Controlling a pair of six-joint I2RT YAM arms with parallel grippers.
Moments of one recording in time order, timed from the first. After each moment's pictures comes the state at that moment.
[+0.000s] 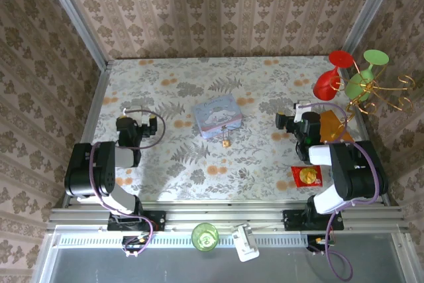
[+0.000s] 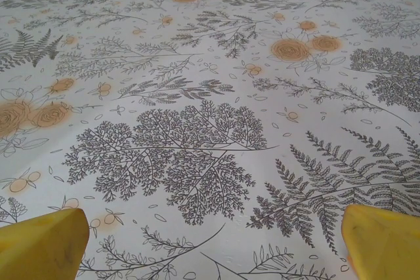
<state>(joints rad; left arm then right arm) -0.01 1.56 0.37 0.81 -0.02 0.10 0.02 1.53 0.40 0.73 0.05 0.03</state>
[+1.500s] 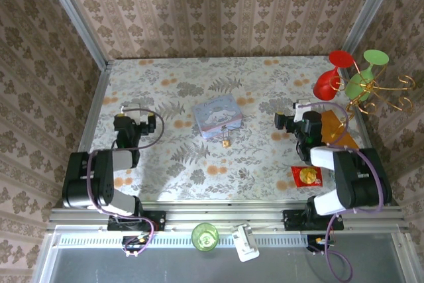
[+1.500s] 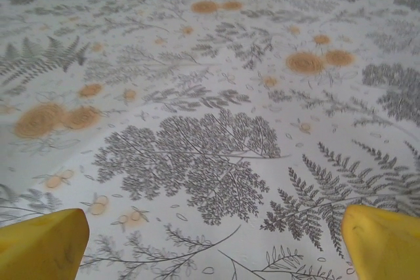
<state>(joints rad) -0.02 1.42 0.37 0.75 -0.03 0.10 0.03 1.41 0.41 0.62 0.01 0.01</state>
